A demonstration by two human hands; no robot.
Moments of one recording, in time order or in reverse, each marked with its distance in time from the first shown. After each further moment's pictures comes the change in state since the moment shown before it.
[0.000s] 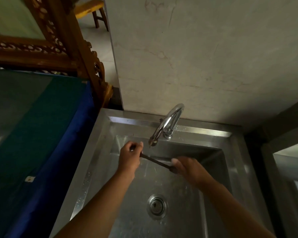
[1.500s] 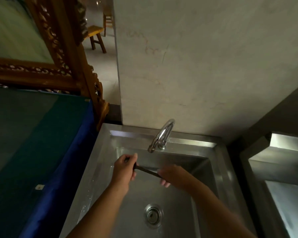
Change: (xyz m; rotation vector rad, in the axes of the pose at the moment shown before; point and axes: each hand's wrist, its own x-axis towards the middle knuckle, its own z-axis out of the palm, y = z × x) left_hand -0.059 0.040 -0.042 -0.135 -0.092 -0.070; right_hand -0.023 -0.082 -0.015 -0.149 -0.245 0.055
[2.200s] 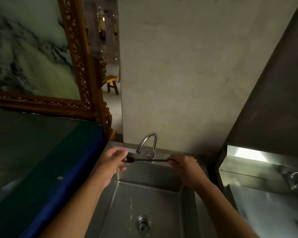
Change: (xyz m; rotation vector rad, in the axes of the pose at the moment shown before) left_hand -0.218 0.084 -0.022 0.015 -0.134 0.329; right_hand -0.223 -0.015 -0.069 -0.125 0.642 -0.401
